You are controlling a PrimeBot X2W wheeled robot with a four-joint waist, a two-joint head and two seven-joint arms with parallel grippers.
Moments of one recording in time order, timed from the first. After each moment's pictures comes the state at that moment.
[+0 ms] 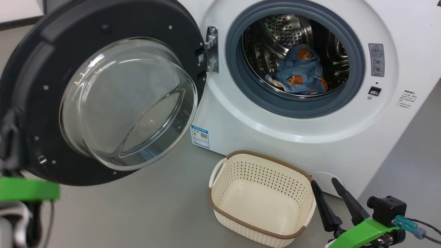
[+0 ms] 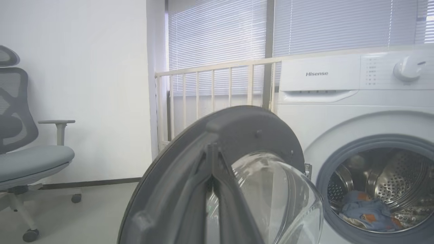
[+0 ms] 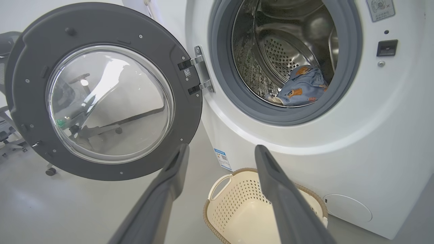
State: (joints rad) left arm -0.22 0.23 0.10 0.02 -0.30 -0.09 -0.16; right arm -0.09 -0.19 0.26 0.35 0.55 0.12 -0.25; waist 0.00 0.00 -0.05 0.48
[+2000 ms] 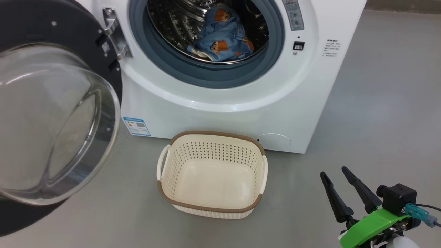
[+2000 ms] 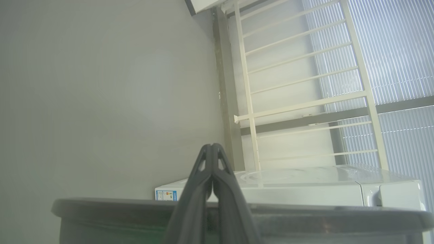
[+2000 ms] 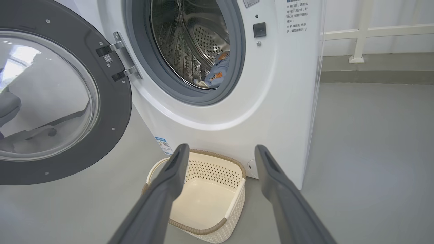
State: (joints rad) left arm -0.65 0.61 0.63 1.09 -1.24 -0.12 0.39; right arm -0.14 -0.31 0.31 0.34 0.55 0.12 -0.25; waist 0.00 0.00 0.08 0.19
